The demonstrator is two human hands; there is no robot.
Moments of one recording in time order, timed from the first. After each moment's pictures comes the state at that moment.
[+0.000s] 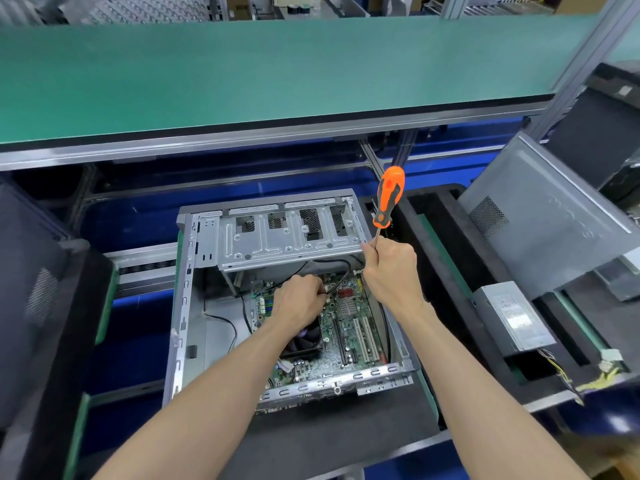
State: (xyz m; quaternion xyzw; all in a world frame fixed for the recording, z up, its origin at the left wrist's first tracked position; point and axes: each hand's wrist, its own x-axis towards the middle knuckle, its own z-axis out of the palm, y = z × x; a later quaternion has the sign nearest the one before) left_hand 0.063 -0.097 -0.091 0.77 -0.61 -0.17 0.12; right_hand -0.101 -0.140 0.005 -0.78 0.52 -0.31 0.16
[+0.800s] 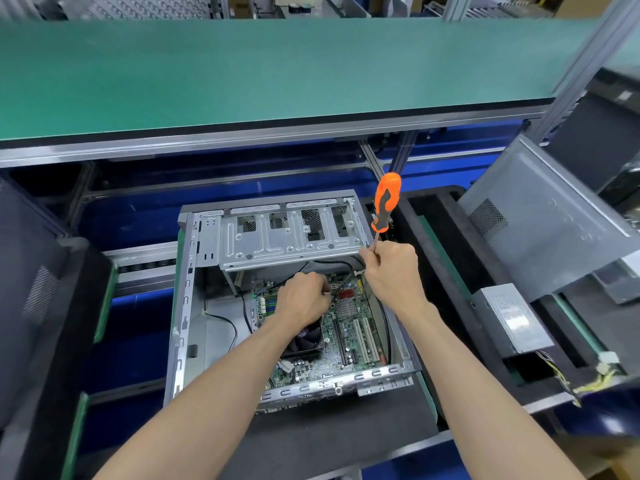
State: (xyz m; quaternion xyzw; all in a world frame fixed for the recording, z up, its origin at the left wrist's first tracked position) left_hand 0.058 -0.100 -0.078 0.75 -0.61 -0.19 0.14; right_hand -0.102 -0.146 0.003 -0.78 0.54 -0.28 0.16
